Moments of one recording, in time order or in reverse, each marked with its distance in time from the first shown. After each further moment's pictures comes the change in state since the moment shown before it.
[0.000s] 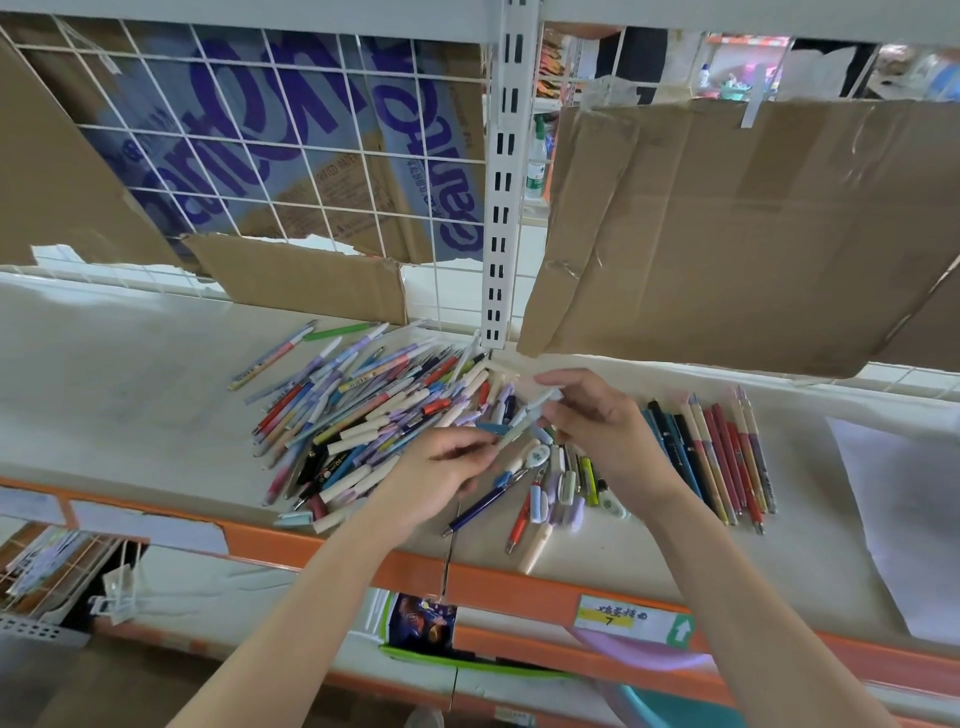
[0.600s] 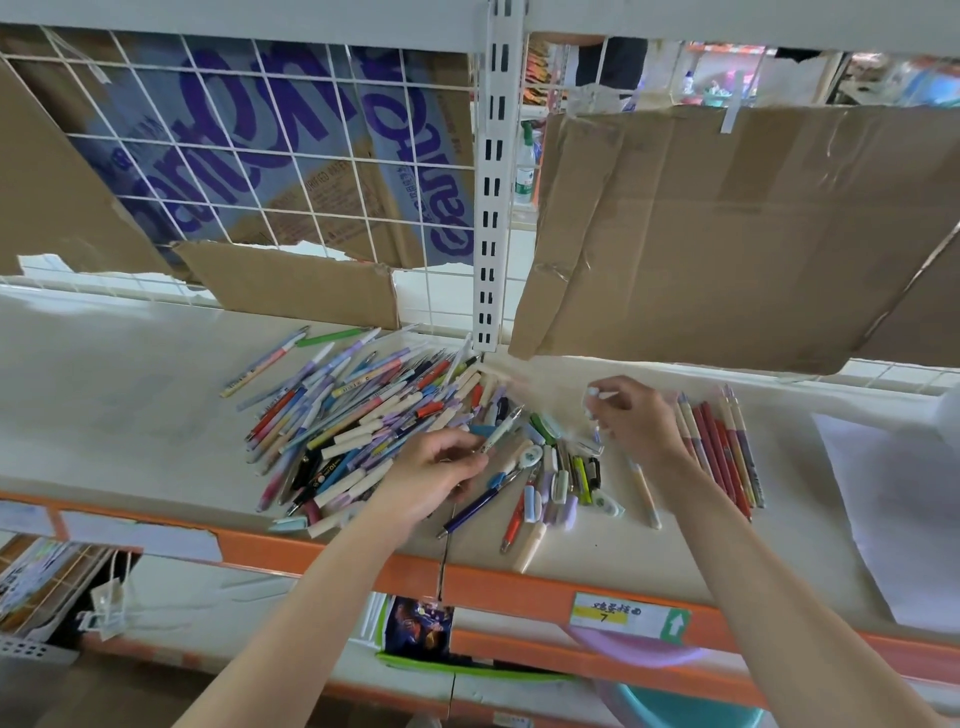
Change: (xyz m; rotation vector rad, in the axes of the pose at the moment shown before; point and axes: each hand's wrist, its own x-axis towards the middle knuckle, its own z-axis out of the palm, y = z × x) left_hand 0.008 -0.011 0.001 -0.034 0.084 -0.128; right_hand 0.031 0.045 -0.051 -0.444 0.359 0.193
